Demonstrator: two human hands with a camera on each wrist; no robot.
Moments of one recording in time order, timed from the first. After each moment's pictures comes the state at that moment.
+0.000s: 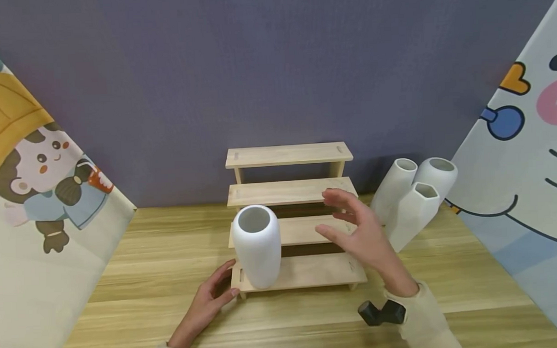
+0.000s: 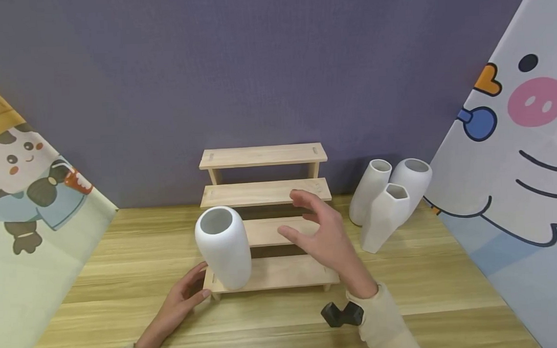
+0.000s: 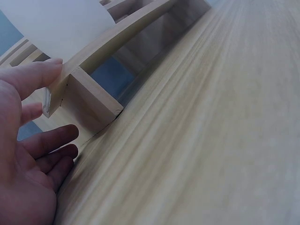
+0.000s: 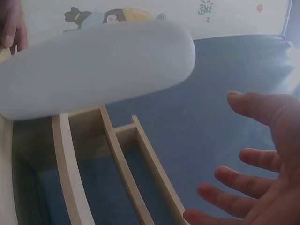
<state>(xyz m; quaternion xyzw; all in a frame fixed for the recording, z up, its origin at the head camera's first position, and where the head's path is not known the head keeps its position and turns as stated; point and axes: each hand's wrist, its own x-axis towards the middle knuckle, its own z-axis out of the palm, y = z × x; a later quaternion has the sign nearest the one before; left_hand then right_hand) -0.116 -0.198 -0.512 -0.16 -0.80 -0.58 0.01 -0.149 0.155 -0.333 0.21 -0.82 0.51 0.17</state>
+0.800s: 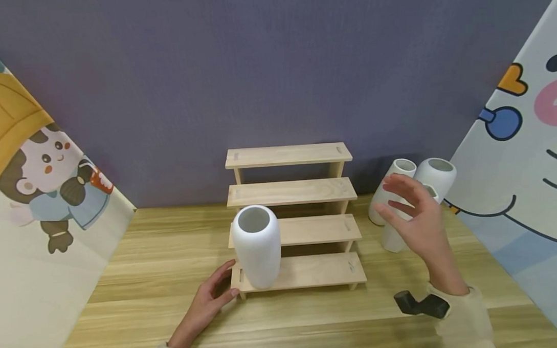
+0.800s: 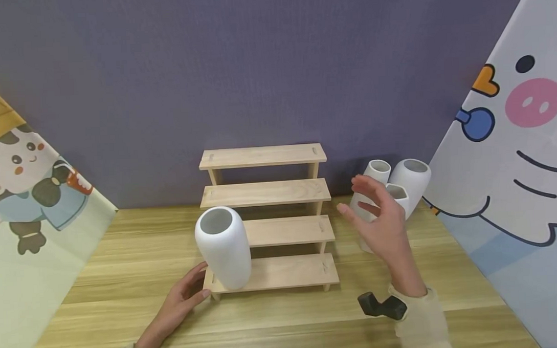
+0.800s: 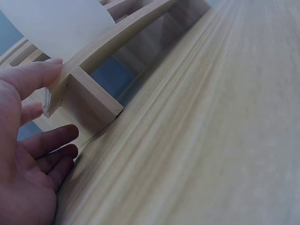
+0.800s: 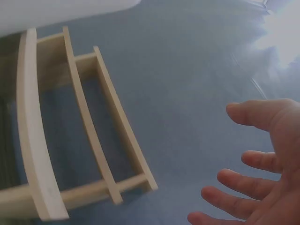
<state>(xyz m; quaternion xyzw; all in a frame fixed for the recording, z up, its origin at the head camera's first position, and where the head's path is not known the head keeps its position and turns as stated) -0.115 -0.198 -0.512 -0.16 -0.80 -0.57 0.02 -0.147 0.231 -0.321 0.12 -0.81 0.49 0.29</state>
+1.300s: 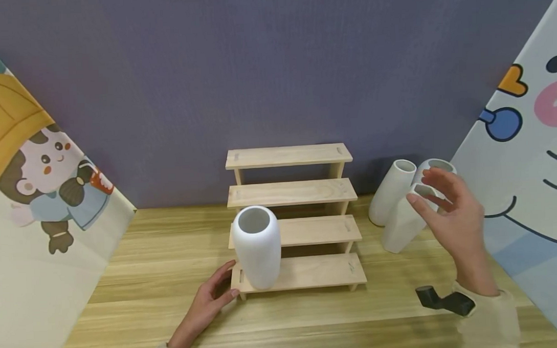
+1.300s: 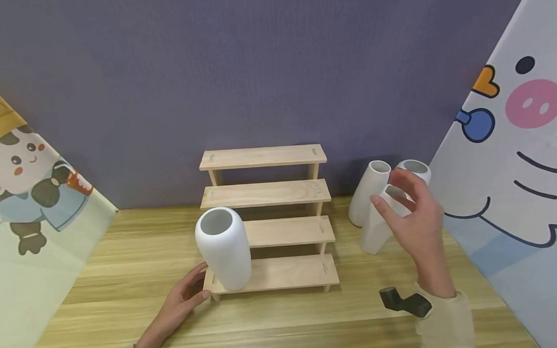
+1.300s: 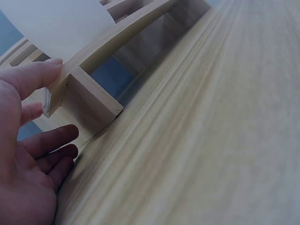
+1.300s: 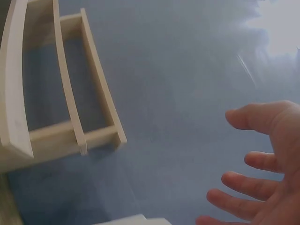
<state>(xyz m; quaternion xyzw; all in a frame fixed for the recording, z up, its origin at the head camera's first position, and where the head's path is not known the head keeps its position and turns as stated) -0.115 -0.198 -0.512 -0.16 -0.80 -0.58 0.02 -0.143 0.268 -0.311 0.02 -0.82 0.46 0.35</state>
